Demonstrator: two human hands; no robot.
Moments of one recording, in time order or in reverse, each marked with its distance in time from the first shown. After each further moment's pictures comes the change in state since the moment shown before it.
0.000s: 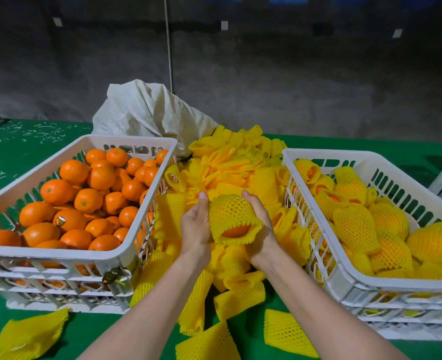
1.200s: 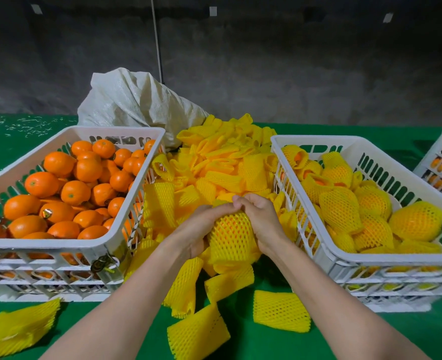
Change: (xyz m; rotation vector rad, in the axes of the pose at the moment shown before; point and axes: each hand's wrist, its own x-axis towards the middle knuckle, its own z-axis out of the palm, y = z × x) left_hand -0.018 0.006 0.005 0.314 -0.503 -0.342; right_hand -0.023 -0.007 -0.031 -0.526 0.111 -0.314
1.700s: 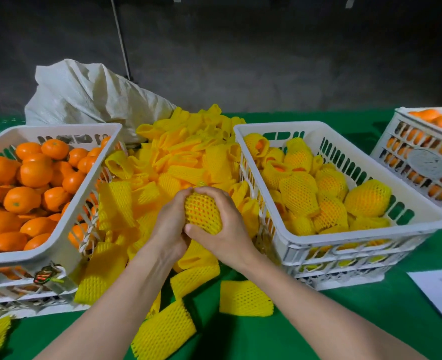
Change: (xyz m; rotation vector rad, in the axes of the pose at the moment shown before) left_hand 0.013 -0.009 0.048 -0.350 0.286 0.128; right_hand -0.044 0.006 -0.035 -0.302 -0.148 -0.381
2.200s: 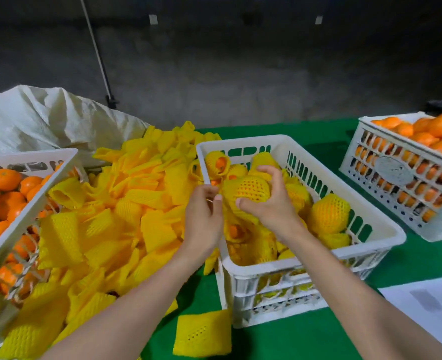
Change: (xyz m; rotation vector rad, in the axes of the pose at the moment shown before) left_hand 0.024 -0.050 0.131 0.726 -0.022 0.743; right_hand 0.029 0.043 -0.169 0.007 0.340 0.208
